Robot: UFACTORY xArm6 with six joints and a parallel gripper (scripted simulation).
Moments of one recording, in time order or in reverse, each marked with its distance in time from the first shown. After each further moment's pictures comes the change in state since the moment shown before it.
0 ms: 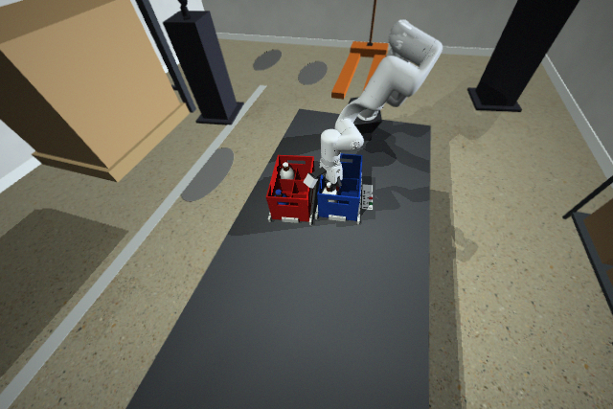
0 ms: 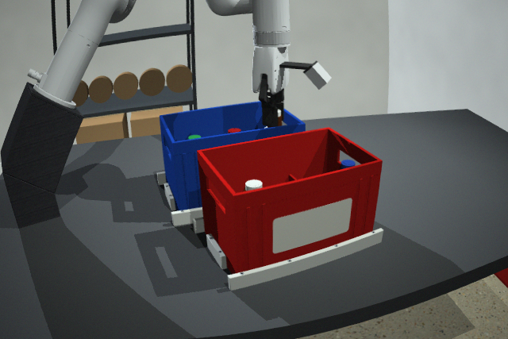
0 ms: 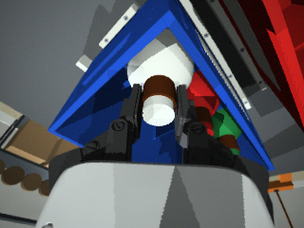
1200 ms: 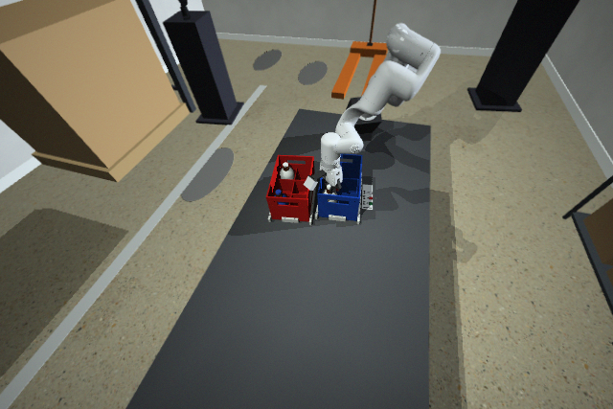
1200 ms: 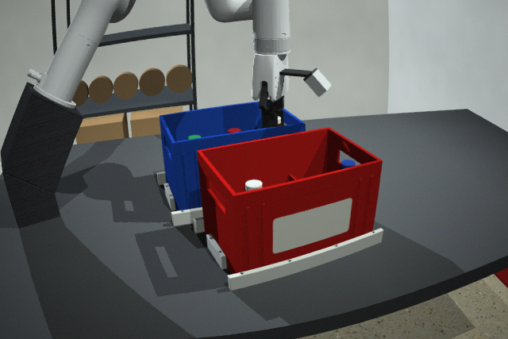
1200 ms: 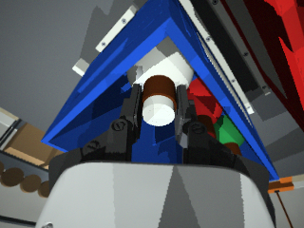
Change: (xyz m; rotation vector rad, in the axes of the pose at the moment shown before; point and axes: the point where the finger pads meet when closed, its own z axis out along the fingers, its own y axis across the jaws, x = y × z) arm 0.000 0.000 0.015 0.000 -0.001 0.000
